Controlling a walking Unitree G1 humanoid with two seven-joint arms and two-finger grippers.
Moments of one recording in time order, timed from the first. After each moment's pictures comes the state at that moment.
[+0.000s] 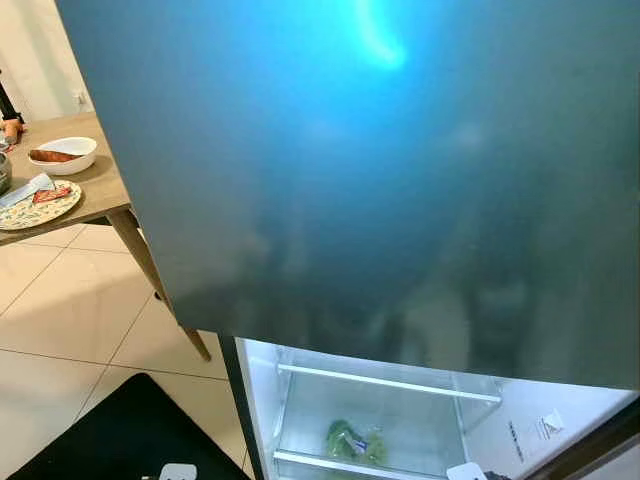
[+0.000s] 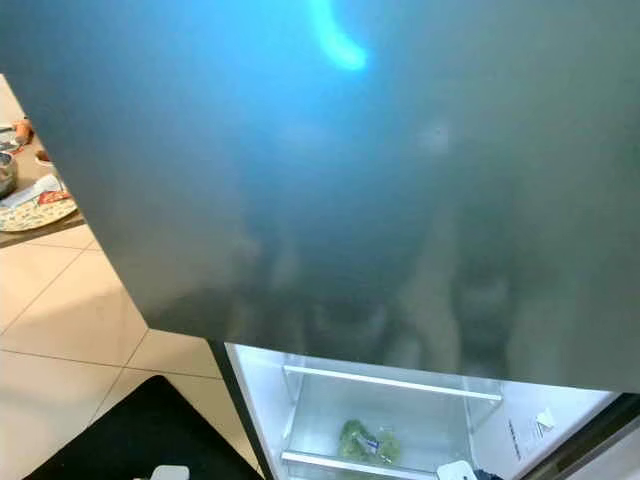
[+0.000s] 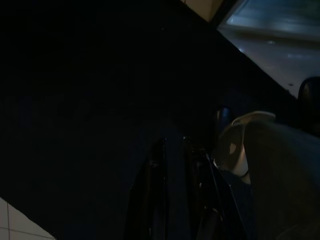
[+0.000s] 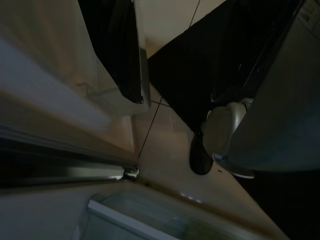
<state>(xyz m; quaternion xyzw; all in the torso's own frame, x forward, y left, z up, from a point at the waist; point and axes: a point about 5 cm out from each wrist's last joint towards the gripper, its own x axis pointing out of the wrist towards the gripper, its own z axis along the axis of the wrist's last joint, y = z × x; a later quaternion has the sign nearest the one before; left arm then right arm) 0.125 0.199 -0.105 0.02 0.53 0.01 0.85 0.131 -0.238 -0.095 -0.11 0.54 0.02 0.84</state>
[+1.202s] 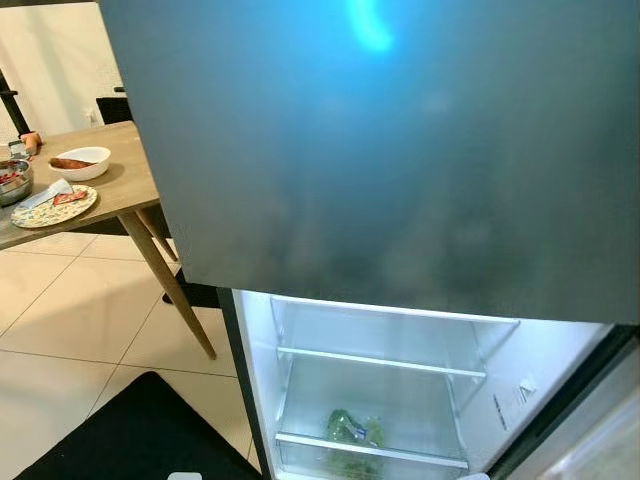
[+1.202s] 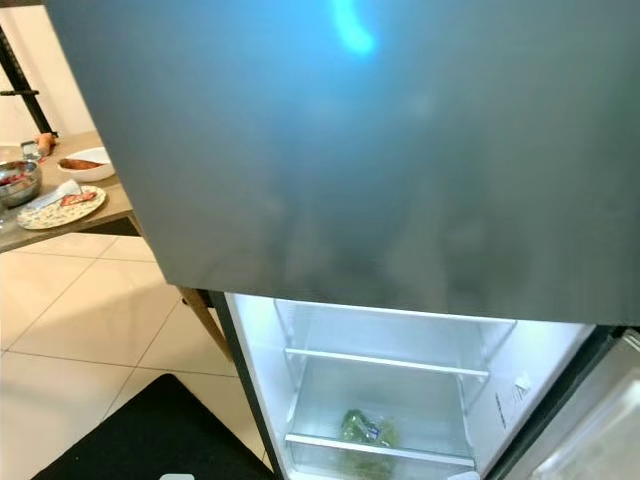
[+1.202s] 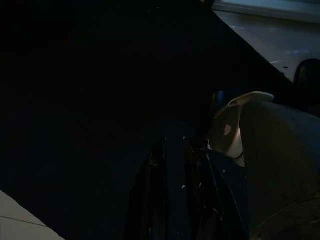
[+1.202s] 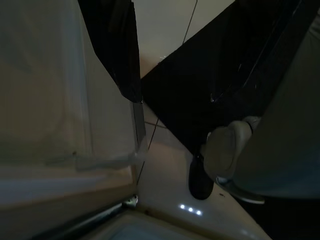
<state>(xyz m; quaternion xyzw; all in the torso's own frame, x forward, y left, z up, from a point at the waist) 0.123 0.188 -0.107 0.01 0.53 0.01 0.85 0.122 -0.245 -0.097 -0.11 0.55 0.00 0.83</state>
